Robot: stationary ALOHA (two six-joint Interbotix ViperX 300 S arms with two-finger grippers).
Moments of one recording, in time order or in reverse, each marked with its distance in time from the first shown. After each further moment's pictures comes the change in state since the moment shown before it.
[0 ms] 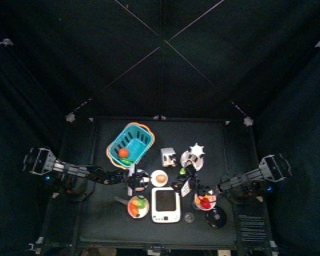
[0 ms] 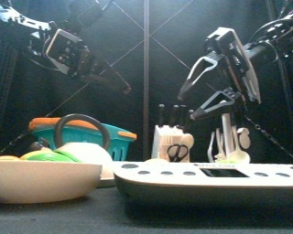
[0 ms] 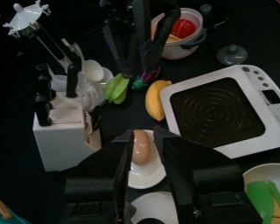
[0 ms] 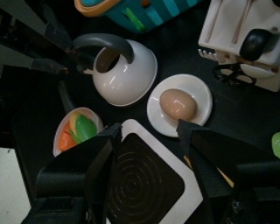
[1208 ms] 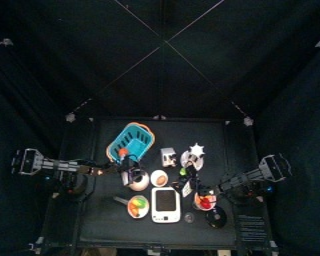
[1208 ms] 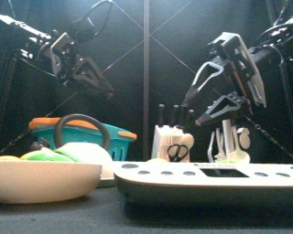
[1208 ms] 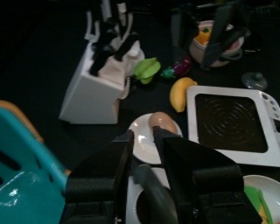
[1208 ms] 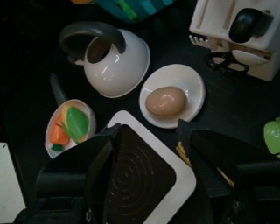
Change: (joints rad) left arm 0.304 -0.238 0.071 -0.318 0.241 -0.002; right arm 0.012 0.000 0.025 0.011 -0.006 -0.002
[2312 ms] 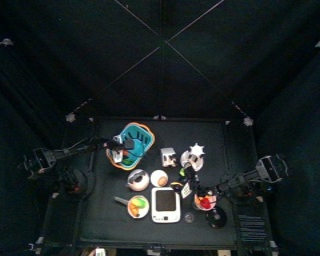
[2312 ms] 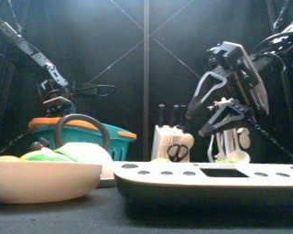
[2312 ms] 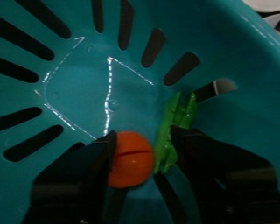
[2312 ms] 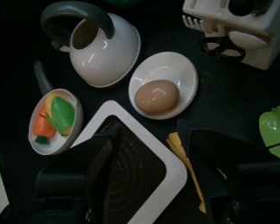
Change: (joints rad) left arm 0.463 0.252 -0.152 0.606 0.644 -0.003; right arm 0.002 0.049 0.006 0.000 -0.014 0.000
